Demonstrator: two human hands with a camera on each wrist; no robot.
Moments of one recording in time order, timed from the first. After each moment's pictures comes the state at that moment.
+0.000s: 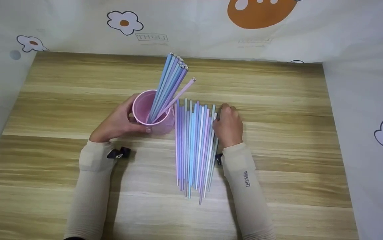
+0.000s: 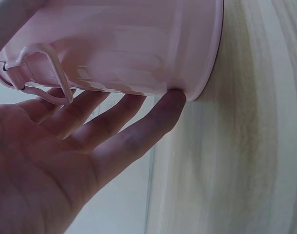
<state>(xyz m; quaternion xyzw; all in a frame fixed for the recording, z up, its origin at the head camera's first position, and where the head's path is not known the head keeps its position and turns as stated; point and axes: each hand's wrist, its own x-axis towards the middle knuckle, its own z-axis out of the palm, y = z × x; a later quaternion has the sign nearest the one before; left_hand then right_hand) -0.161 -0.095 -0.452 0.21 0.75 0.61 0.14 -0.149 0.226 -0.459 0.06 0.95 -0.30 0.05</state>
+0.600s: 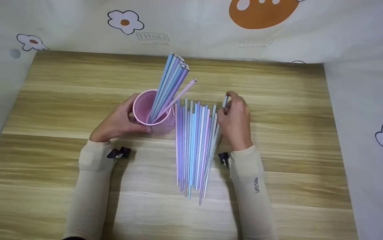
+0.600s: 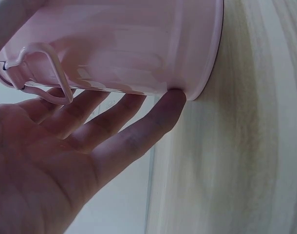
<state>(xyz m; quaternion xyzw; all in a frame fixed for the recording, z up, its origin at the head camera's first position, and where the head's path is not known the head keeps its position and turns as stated) -0.149 -0.091 -0.420 0.21 0.75 0.61 0.14 -0.142 0.233 -0.417 0.04 0.92 -0.38 -0.04</state>
